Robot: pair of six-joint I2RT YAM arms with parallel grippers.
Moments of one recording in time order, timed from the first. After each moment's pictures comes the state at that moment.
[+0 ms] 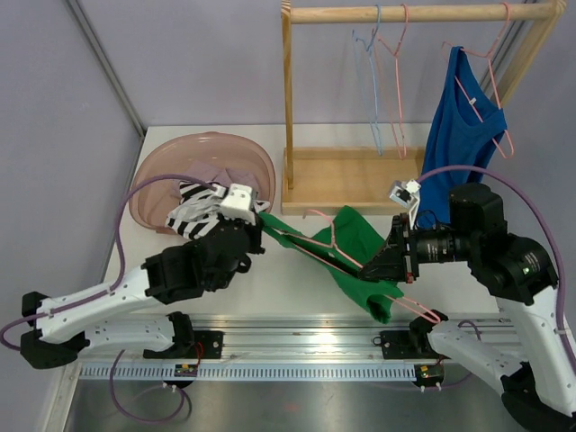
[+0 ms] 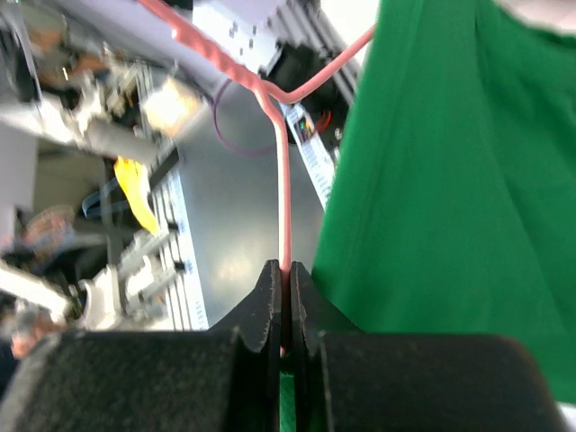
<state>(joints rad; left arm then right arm) -1.27 0.98 1.06 -0.46 -0.82 -0.40 0.46 0.82 1.38 -1.07 -0.91 0.30</state>
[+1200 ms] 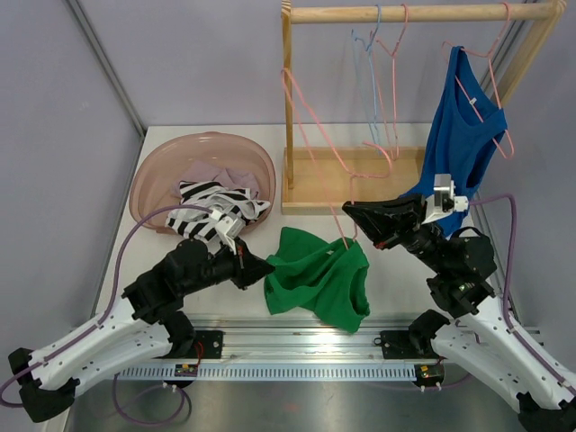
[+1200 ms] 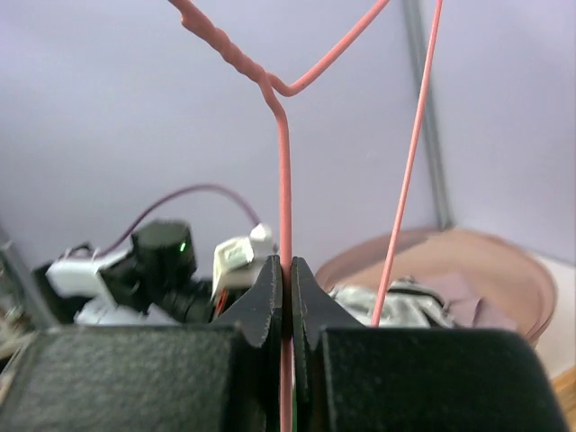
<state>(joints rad) -0.91 0.58 0.62 -0.33 0.16 -0.56 0.65 0.62 0.72 0.42 -0.41 0.53</state>
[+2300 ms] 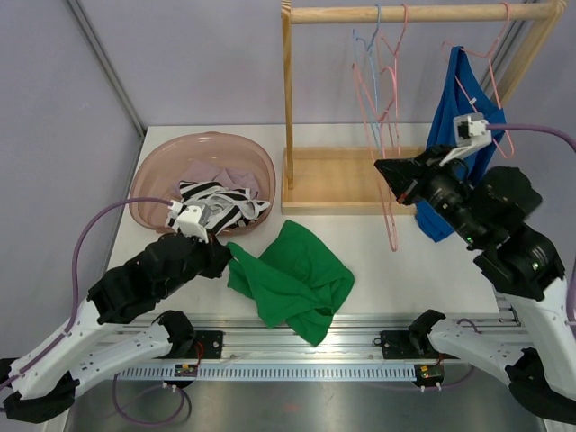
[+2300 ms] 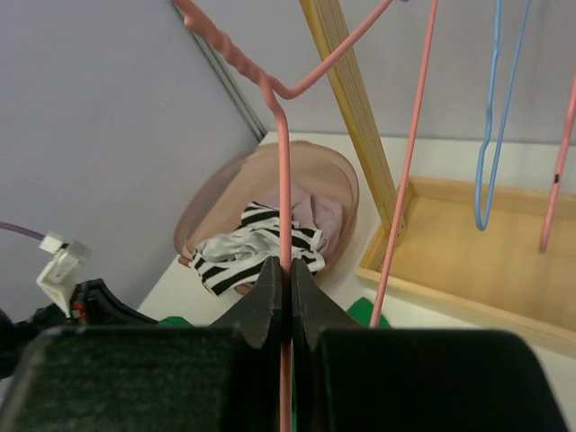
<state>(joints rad) -0.91 0.58 0.90 -0.84 -0.29 -0.57 0.65 0.89 1.52 -0.58 0.09 0.41</state>
